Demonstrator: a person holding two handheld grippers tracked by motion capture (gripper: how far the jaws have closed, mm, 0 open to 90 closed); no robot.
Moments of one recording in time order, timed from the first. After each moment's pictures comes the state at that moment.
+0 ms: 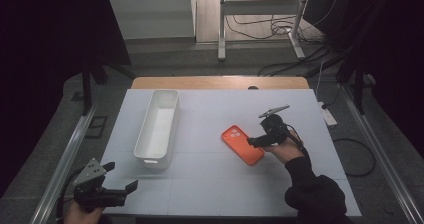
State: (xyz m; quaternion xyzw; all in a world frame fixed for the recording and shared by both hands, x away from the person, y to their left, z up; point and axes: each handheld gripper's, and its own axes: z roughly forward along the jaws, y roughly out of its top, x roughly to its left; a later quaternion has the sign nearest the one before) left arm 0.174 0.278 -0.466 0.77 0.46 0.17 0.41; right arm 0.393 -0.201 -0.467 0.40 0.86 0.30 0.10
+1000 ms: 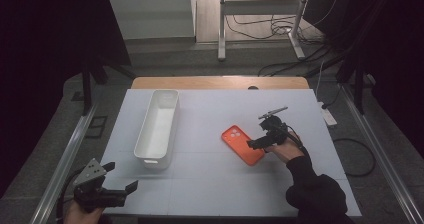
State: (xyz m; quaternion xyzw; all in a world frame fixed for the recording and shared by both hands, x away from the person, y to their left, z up) left arm 0.174 0.277 -0.466 0.77 0.46 0.18 0.41; right arm 0.400 -0.203 -0.484 0.42 0.86 0.27 0.10
